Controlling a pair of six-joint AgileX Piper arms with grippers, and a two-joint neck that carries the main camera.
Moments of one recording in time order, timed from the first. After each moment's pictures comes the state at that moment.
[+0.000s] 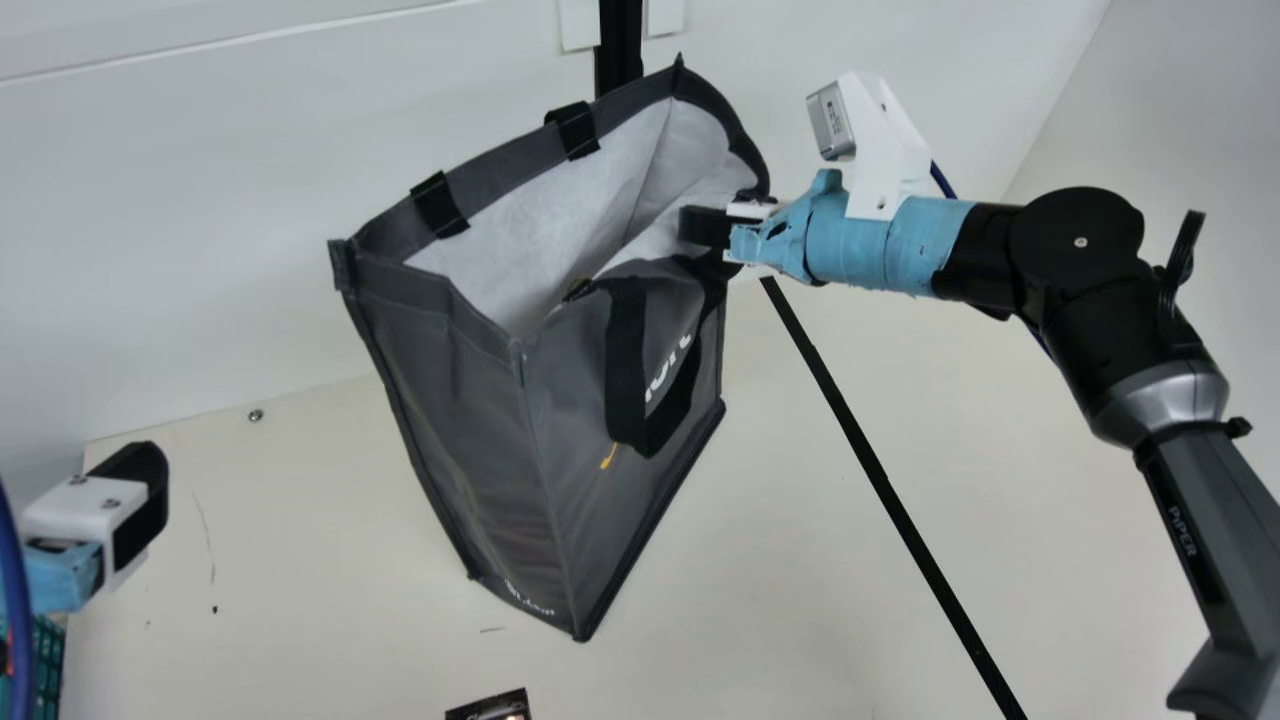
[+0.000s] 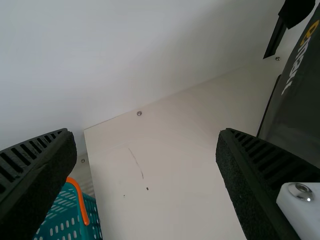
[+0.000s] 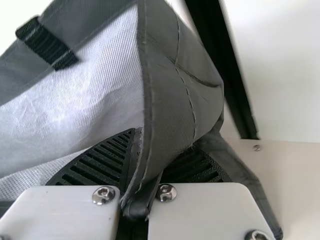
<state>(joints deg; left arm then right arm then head) -20.3 75.2 -93.5 4.4 61.0 6.1 -13.9 91.7 -88.5 61.5 50.6 -40.3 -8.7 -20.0</state>
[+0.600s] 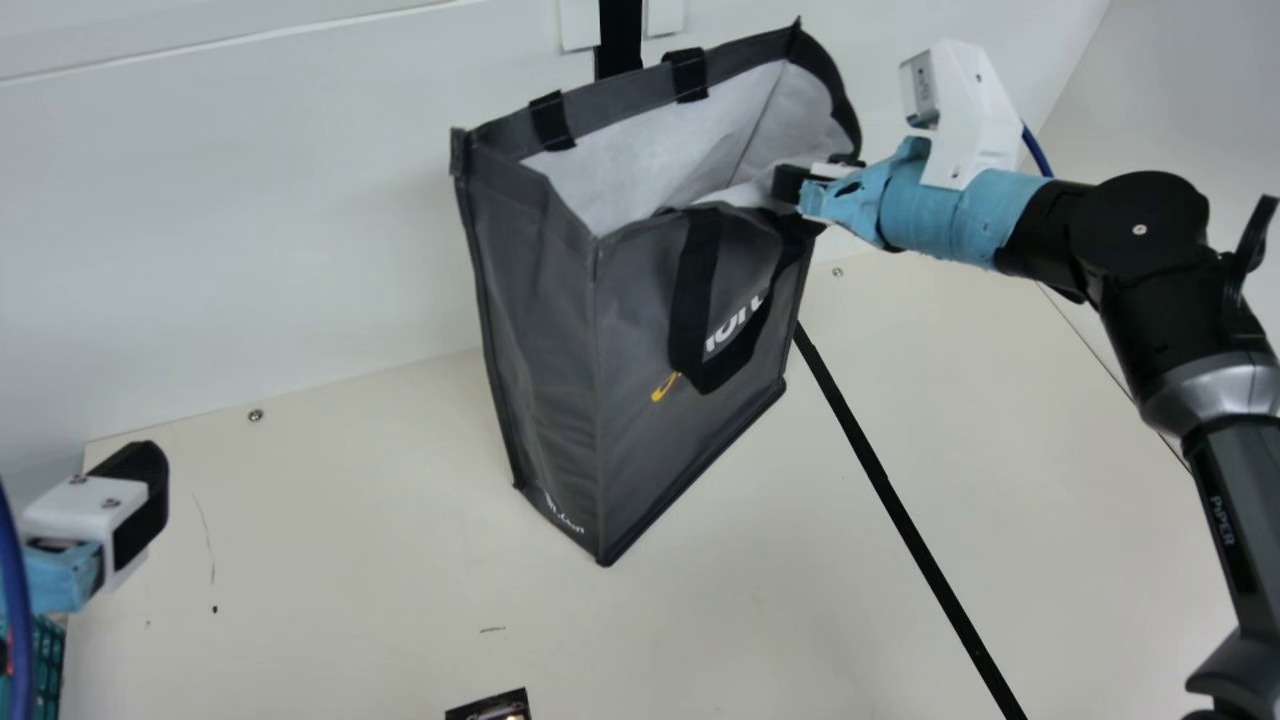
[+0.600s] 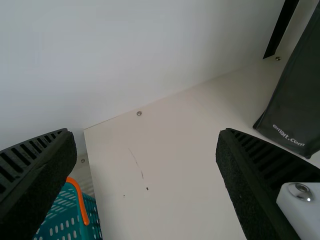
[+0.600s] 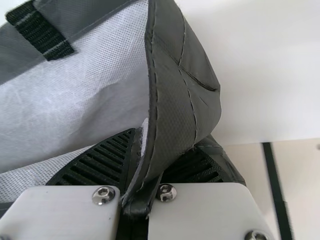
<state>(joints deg) -20.3 75.2 -93.5 4.4 61.0 6.1 -20.9 92.0 -90.5 53.4 45.5 -35.4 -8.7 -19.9</state>
